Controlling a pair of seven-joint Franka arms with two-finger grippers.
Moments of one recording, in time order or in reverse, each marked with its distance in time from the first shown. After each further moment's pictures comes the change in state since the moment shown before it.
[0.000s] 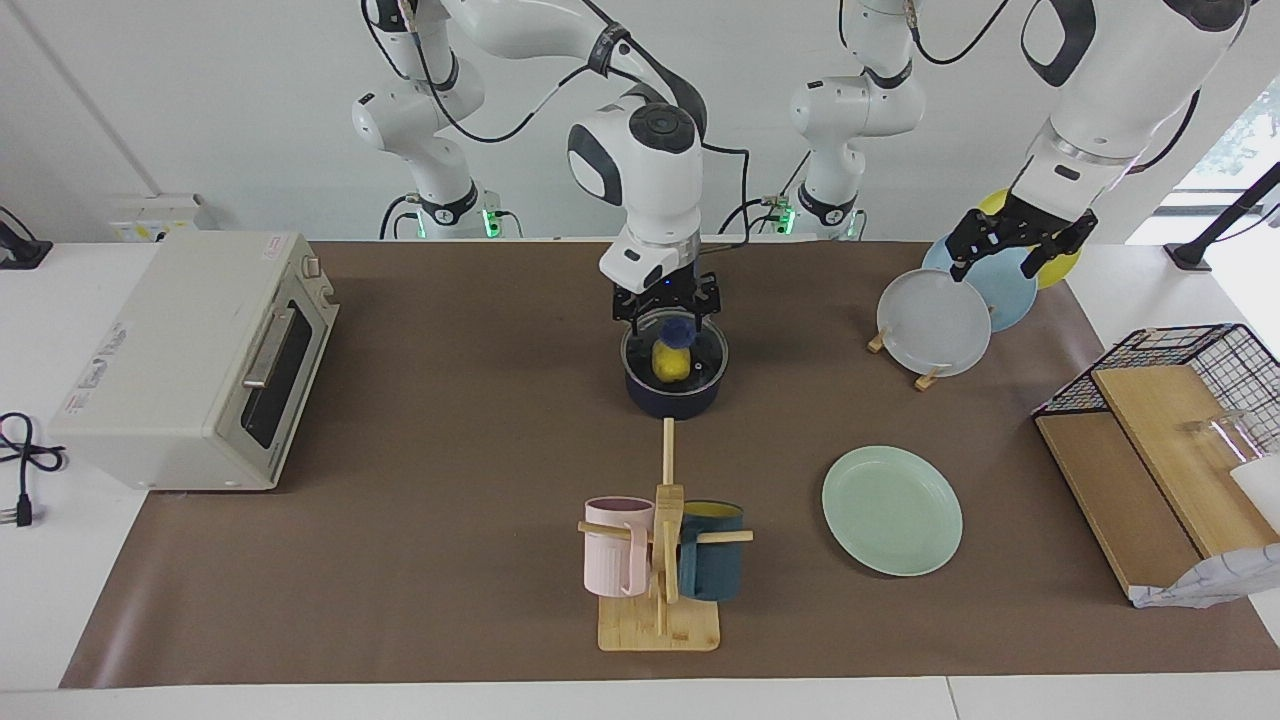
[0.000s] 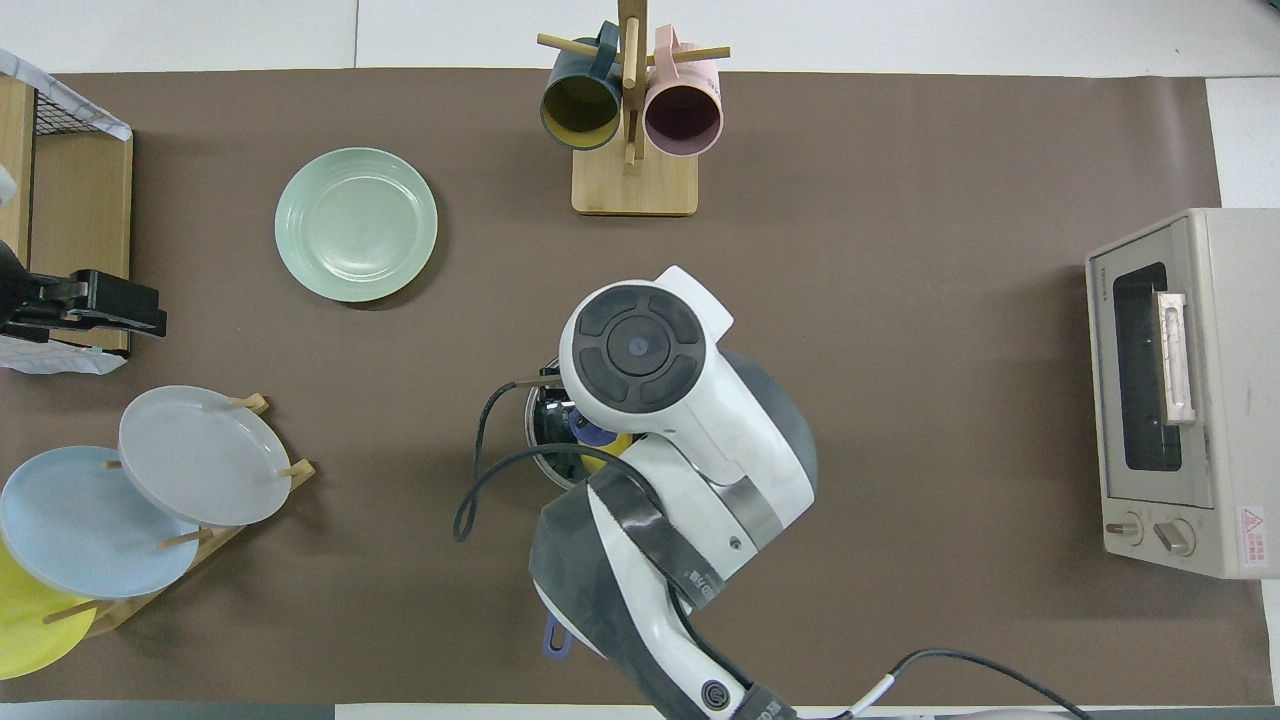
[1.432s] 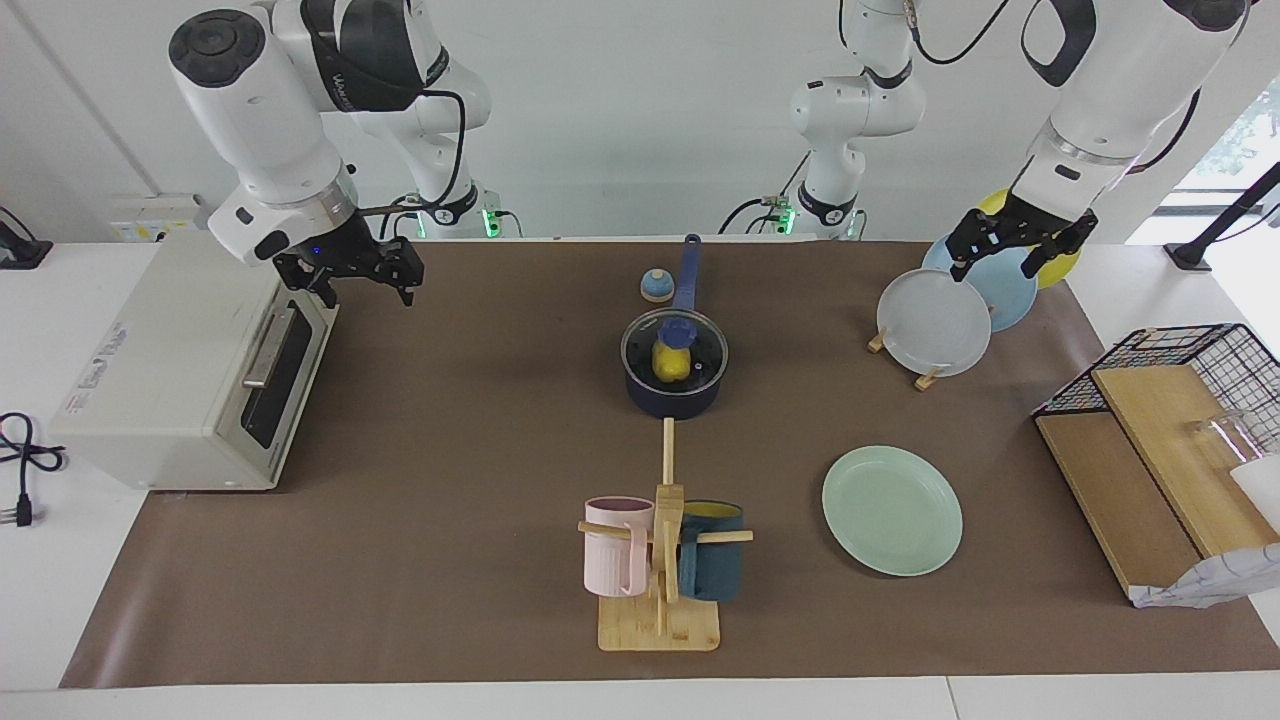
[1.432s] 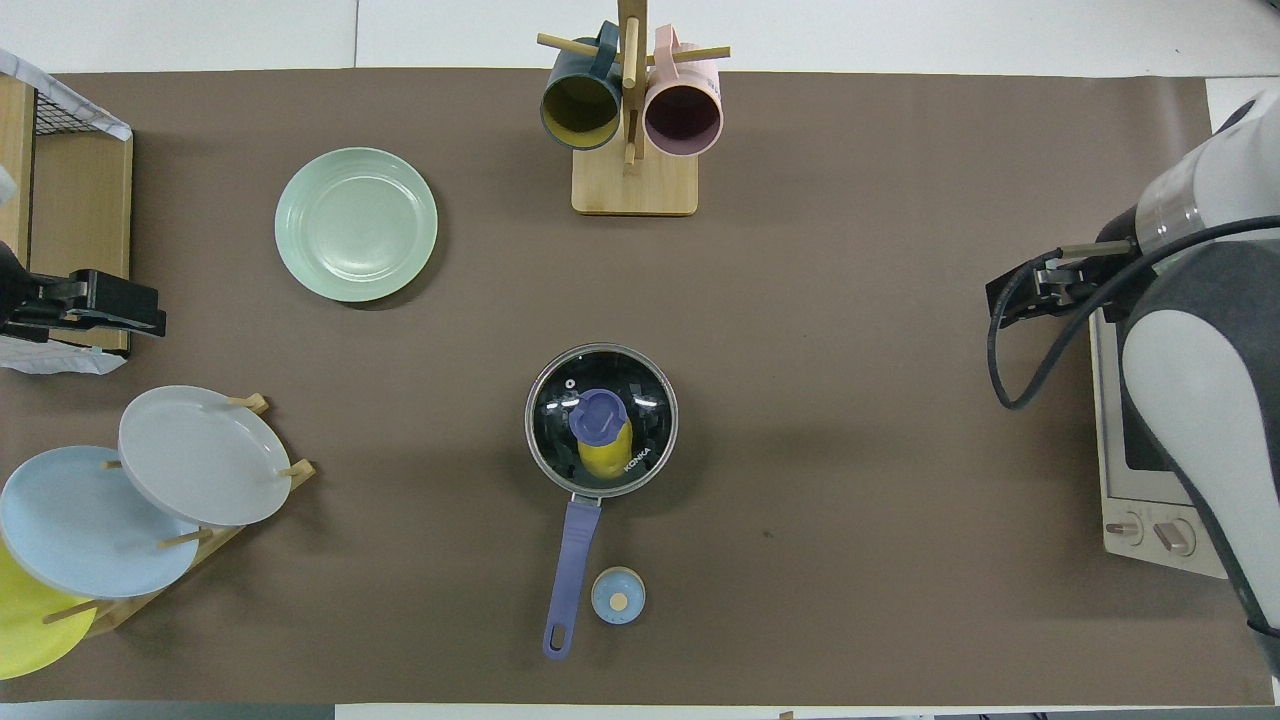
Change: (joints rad) left arm 0.000 0.000 0.000 0.000 0.000 0.000 0.000; right arm -0.577 -0.223 0.031 0.017 -0.057 -0.398 -0.584
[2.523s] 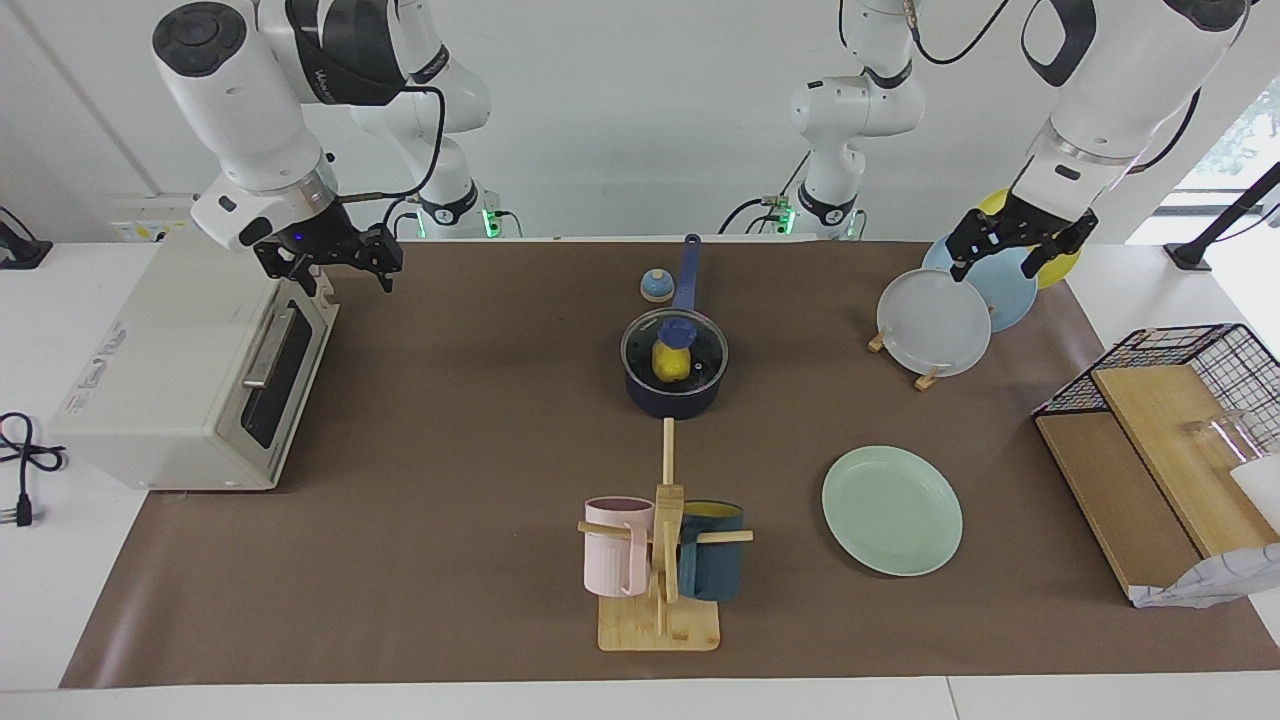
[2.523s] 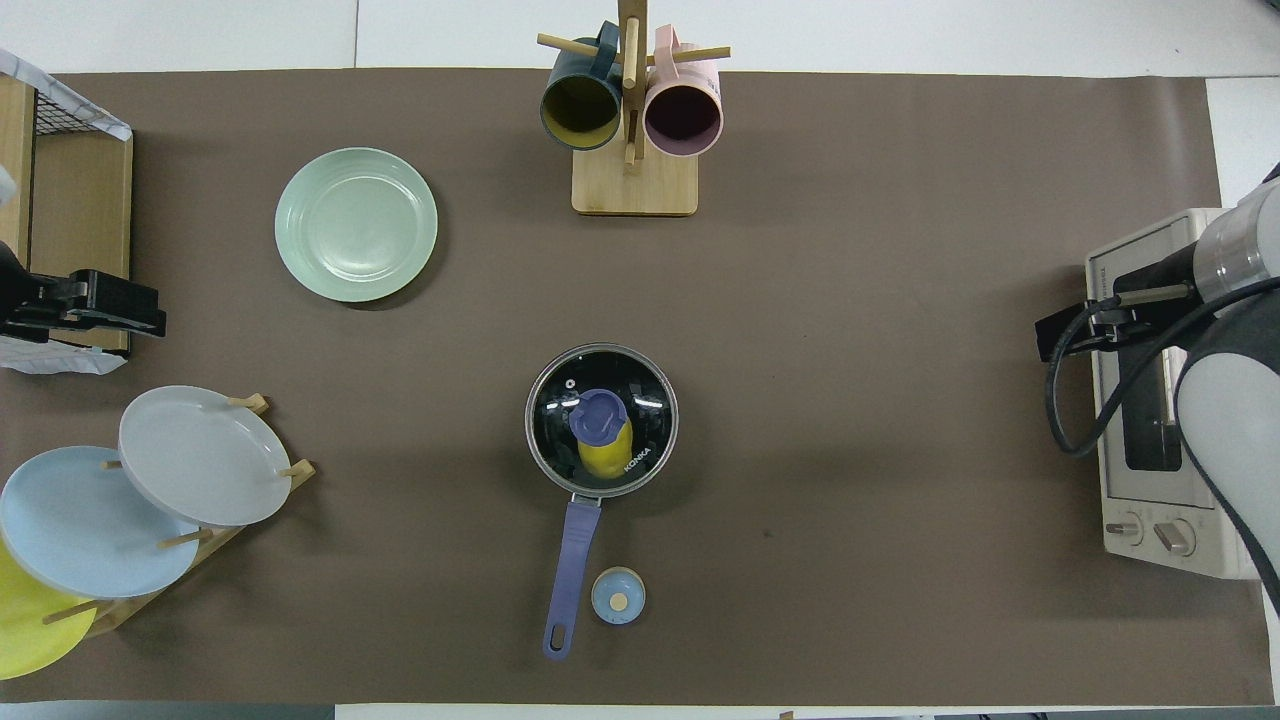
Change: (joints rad) left arm 0.000 0.000 0.000 0.000 0.000 0.000 0.000; right arm -0.035 -0.089 -0.009 -0.121 -0.025 0.030 -0.085
